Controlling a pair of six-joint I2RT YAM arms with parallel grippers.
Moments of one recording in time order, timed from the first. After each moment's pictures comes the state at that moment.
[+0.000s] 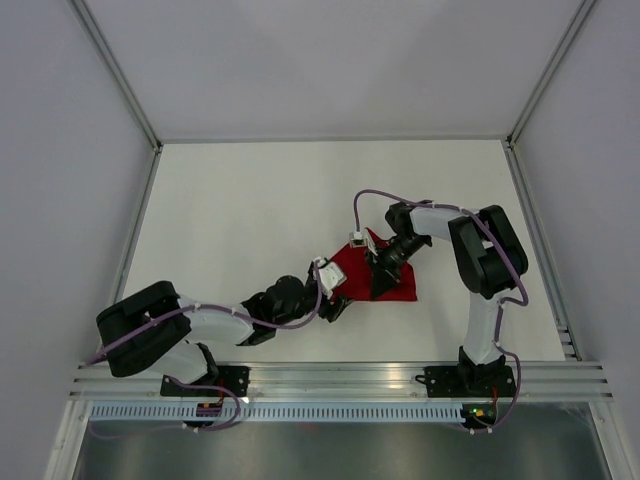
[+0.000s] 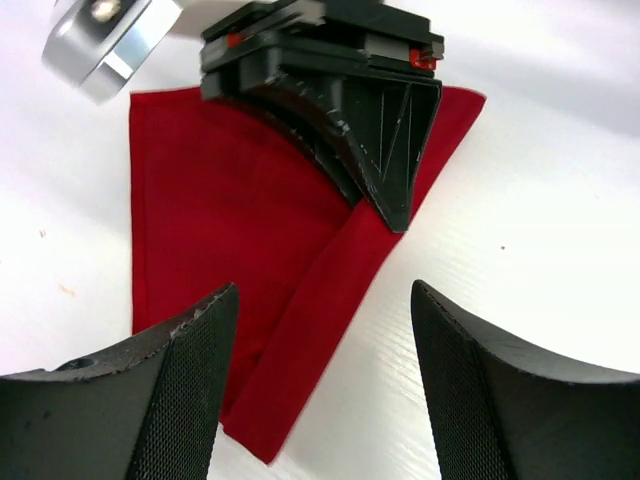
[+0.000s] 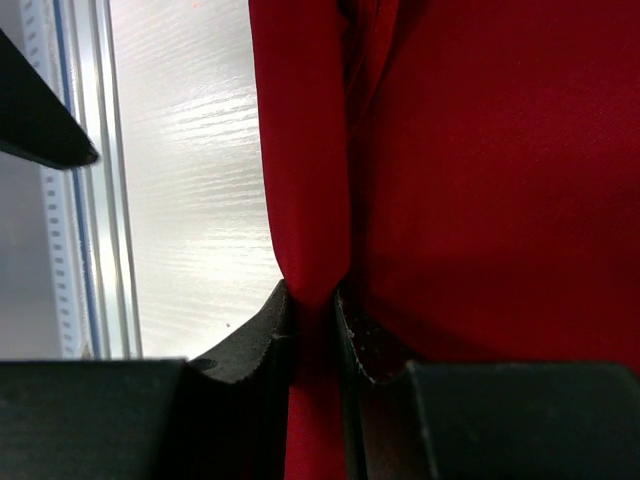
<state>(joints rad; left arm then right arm) -1.03 1.42 0.36 0.81 -0.05 0.00 0.37 1.99 1.17 -0.94 -0.90 -1.00</state>
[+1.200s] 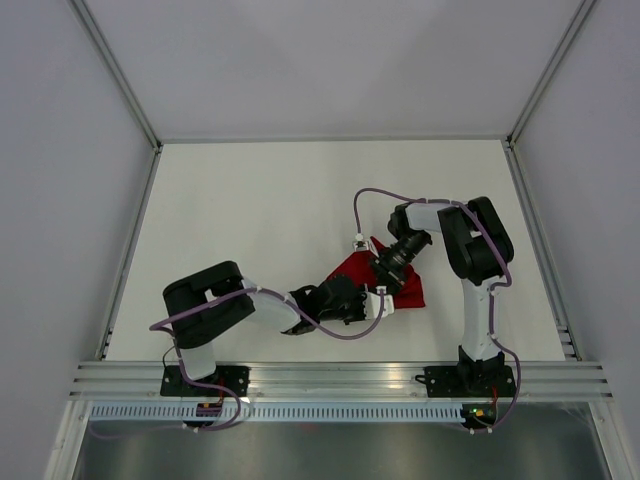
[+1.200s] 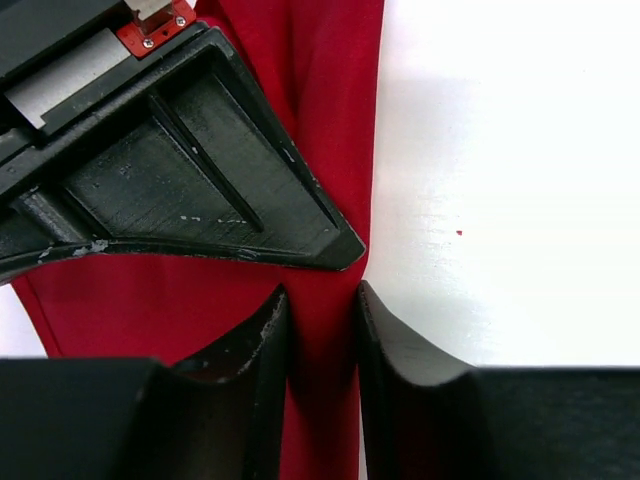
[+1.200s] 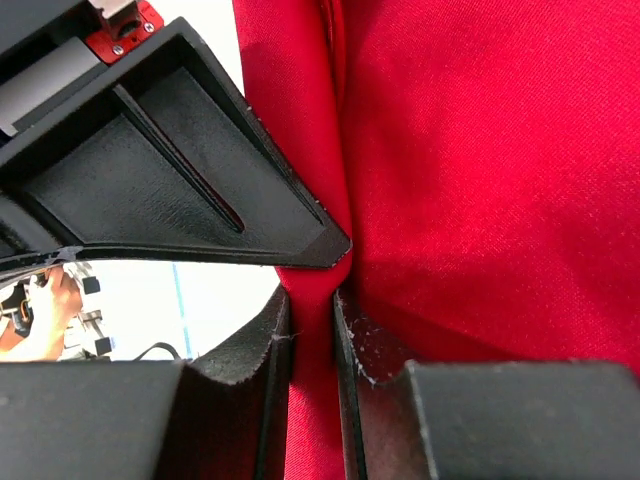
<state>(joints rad) -1.13 1.81 0.69 0.60 0.09 0.44 0.34 2.14 1.27 -1.19 -0.92 -1.03</state>
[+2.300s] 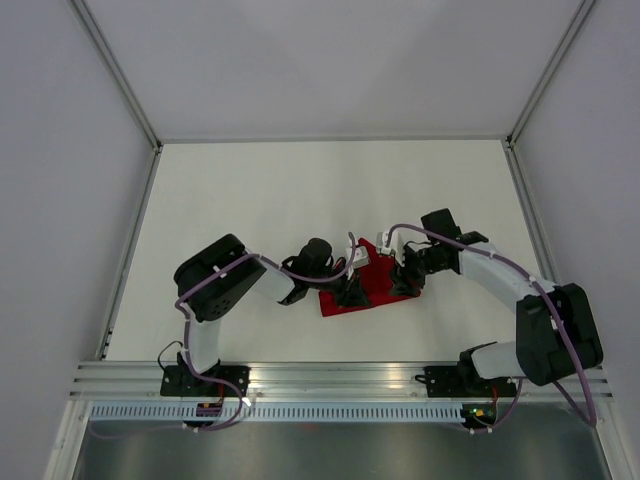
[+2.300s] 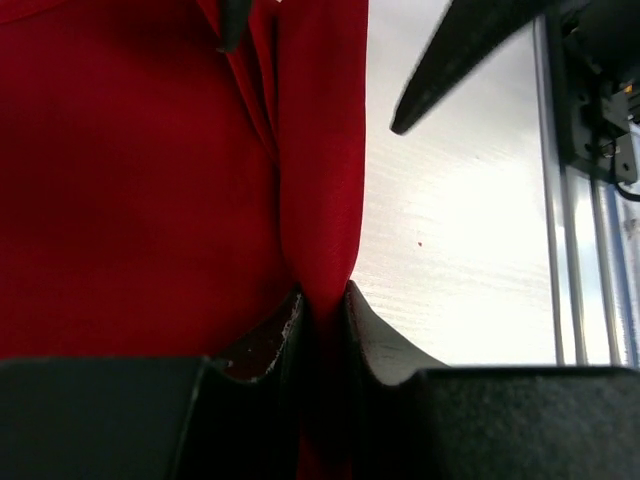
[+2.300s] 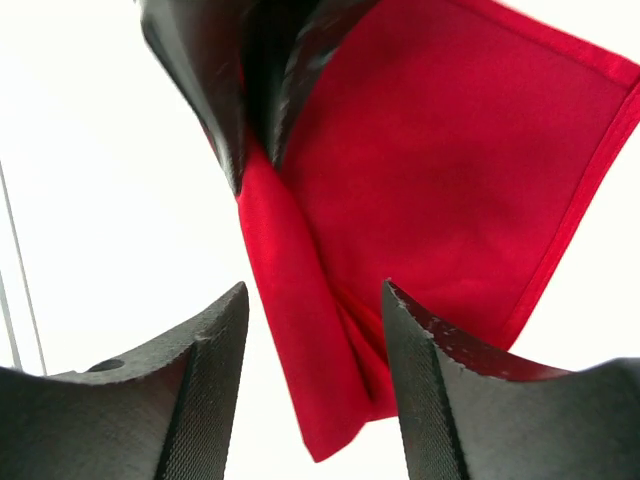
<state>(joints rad) -0.84 1.95 0.74 0.72 0.71 -0.09 0.29 1.41 0.81 -0.61 -0.75 -0.91</state>
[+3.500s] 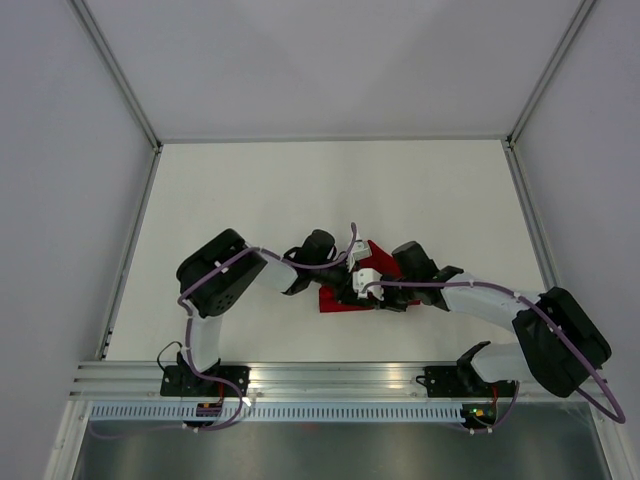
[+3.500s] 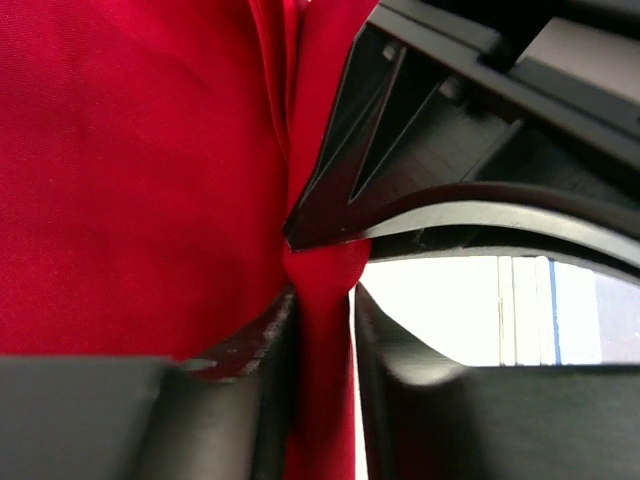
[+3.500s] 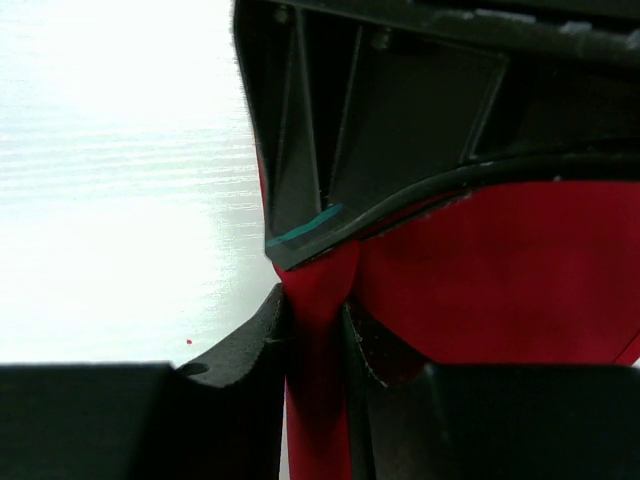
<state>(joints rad) -0.79 1.99 0.84 0.56 0.86 -0.17 0.60 1.33 0.52 -0.21 -0.50 -0.85</state>
